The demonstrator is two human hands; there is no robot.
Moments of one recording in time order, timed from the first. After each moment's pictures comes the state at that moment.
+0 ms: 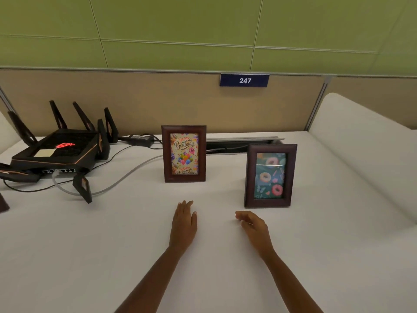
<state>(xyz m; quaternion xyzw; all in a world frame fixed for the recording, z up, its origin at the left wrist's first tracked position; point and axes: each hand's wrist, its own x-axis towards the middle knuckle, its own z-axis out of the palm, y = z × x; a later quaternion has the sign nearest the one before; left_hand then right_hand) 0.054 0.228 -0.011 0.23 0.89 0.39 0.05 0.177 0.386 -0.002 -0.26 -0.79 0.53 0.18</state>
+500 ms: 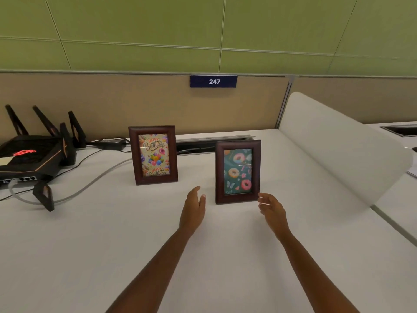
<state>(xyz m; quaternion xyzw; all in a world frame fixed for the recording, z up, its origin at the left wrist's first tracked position) 0.092 0.317 0.024 0.26 0.83 0.49 0.11 0.235 0.480 0.026 -0.36 -0.74 0.50 0.27</state>
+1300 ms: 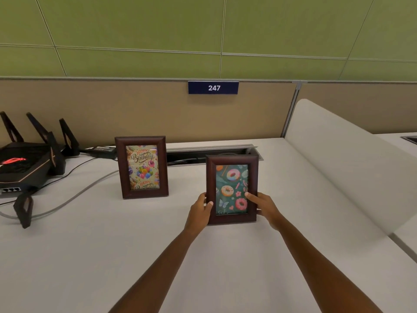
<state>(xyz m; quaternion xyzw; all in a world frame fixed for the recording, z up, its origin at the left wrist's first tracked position) 0.076 0.387 0.037 0.23 0.81 0.50 0.20 0.167 0.560 0.037 -0.28 -0.70 0.64 0.11</state>
